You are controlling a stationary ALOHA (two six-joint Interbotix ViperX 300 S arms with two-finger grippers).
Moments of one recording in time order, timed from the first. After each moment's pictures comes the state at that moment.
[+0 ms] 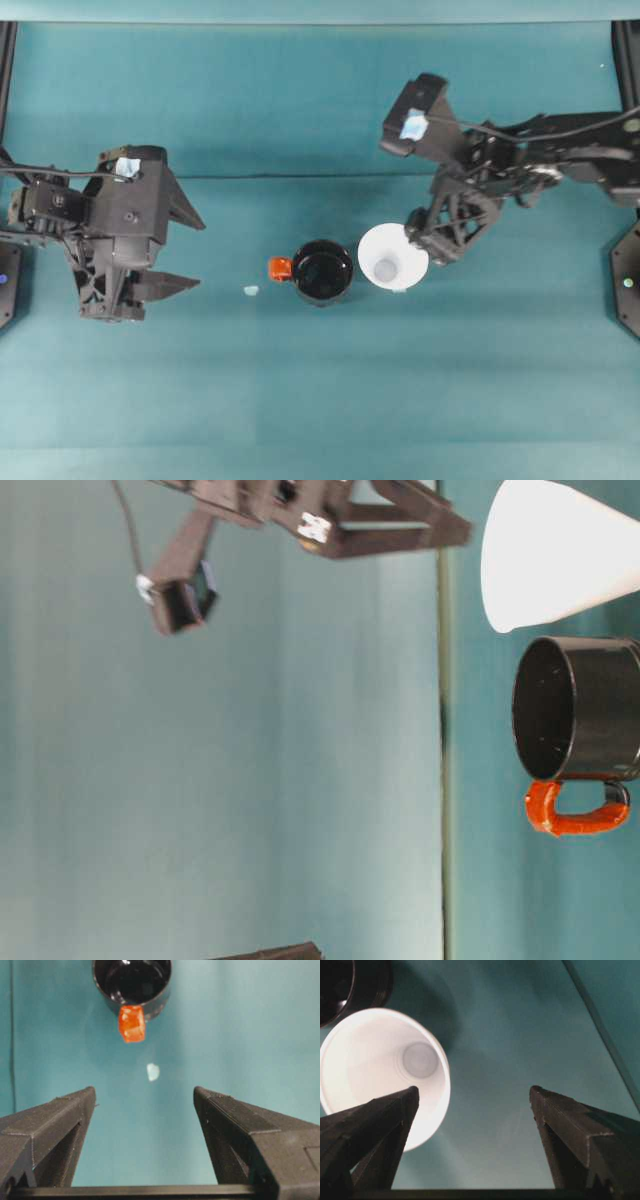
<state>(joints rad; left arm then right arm) -0.02 -0.46 0.71 0.02 0.54 0.04 -0.20 -0.09 0.62 0.04 0.67 0.32</state>
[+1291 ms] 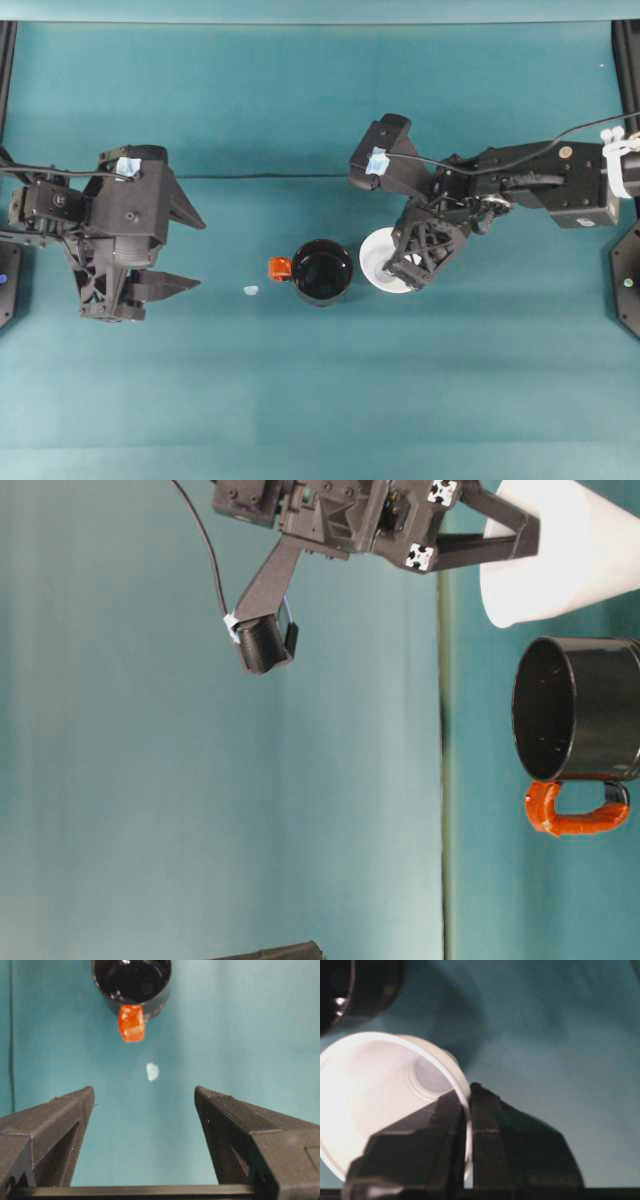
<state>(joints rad) -0.02 -0.46 0.71 0.02 0.54 0.04 -0.15 0.03 0.61 0.08 0.61 0.32</state>
